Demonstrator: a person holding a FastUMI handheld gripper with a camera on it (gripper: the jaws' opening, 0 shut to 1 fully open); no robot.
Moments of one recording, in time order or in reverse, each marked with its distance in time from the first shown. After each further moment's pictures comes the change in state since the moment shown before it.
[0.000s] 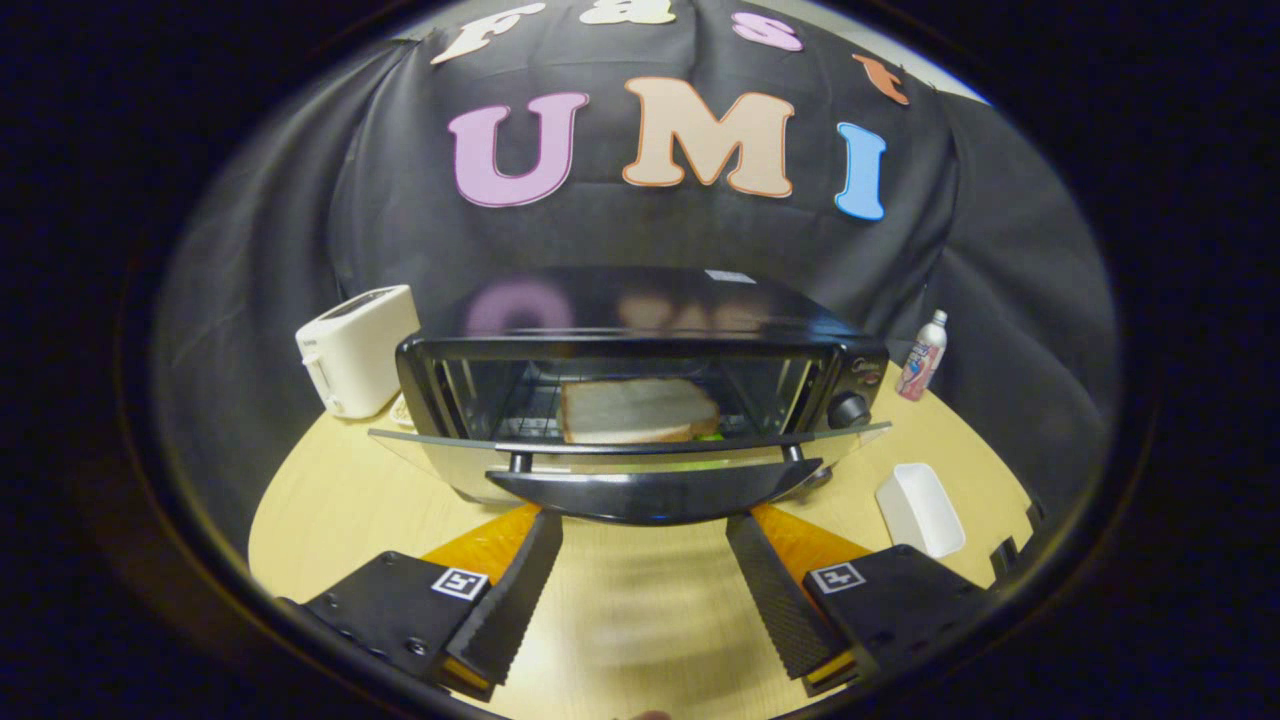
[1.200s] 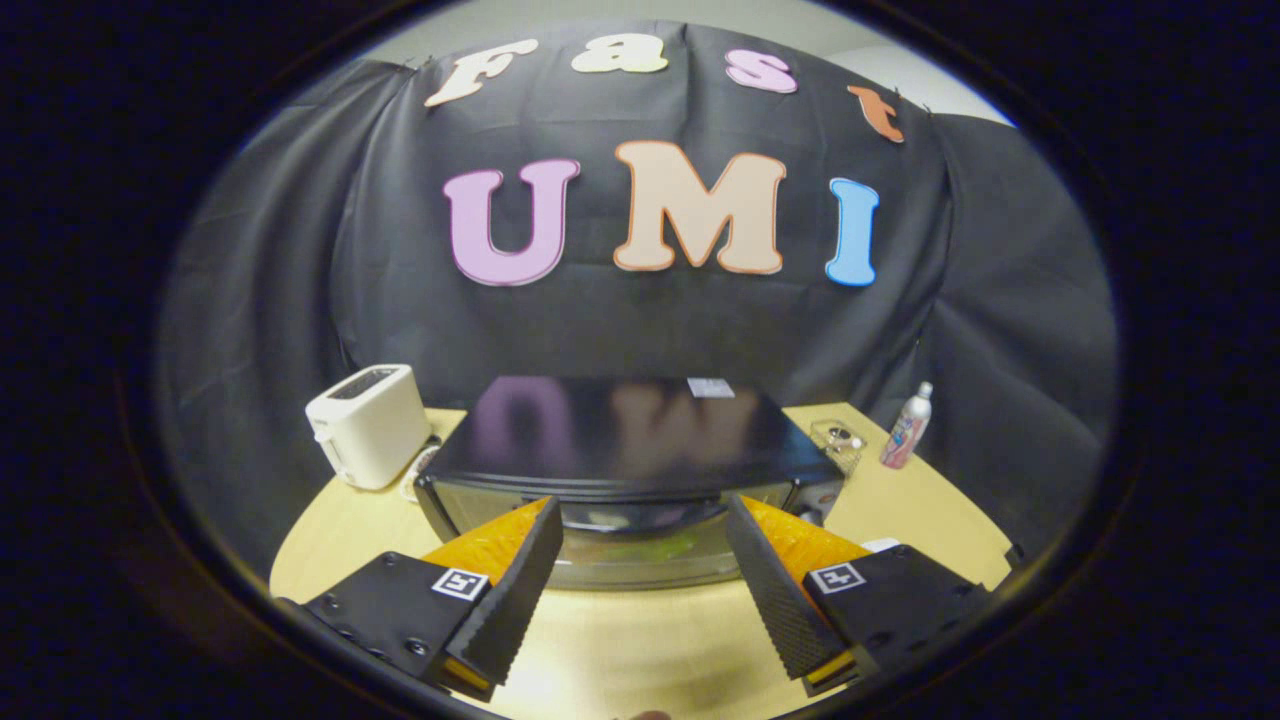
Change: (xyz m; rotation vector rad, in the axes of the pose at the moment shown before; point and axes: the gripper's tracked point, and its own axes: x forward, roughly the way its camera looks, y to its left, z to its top) arm -0.031 -0.017 0.114 0.005 -0.187 0.013
